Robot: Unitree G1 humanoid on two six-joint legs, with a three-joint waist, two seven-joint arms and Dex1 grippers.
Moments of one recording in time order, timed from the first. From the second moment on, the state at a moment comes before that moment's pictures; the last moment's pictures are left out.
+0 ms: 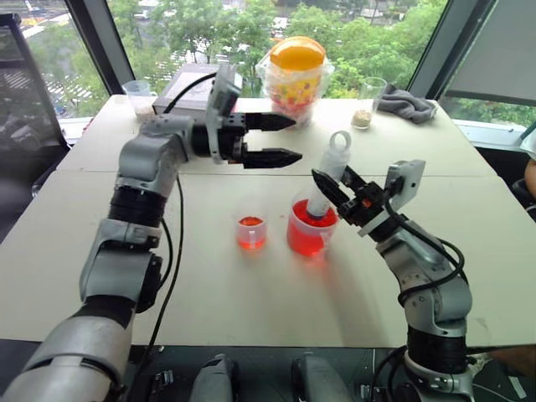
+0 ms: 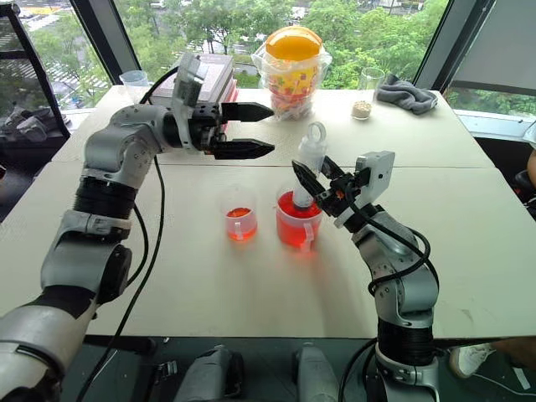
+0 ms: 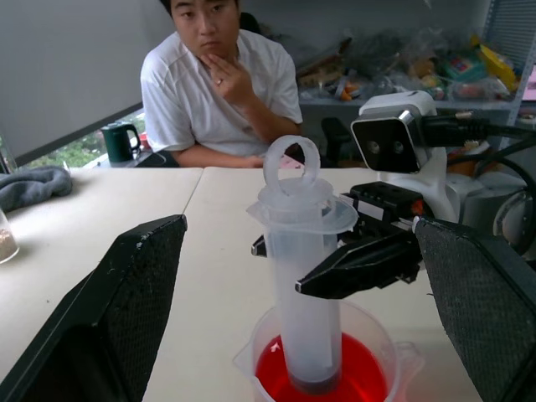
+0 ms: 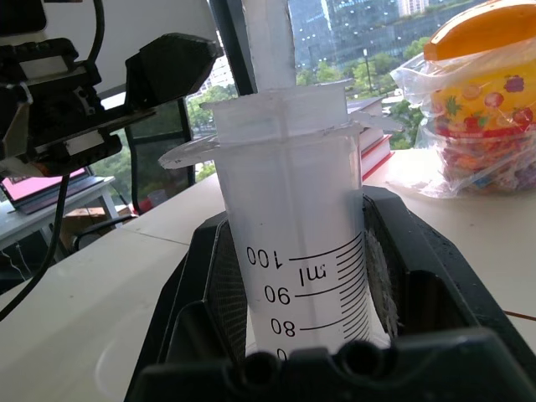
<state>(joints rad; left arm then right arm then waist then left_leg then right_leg) -1.17 0.37 -0.06 0.52 -0.46 0.40 -1.33 -0.32 -0.19 -0.16 -0.43 0.40 0.50 0.51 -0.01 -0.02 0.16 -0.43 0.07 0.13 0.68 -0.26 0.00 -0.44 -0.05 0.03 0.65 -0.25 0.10</state>
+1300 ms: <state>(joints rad) -1.26 0.17 -0.03 0.66 -0.36 0.34 -1.27 -0.32 -0.26 -0.09 -0.45 0.46 0.48 0.44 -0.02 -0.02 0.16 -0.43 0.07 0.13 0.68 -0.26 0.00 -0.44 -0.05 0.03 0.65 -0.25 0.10</state>
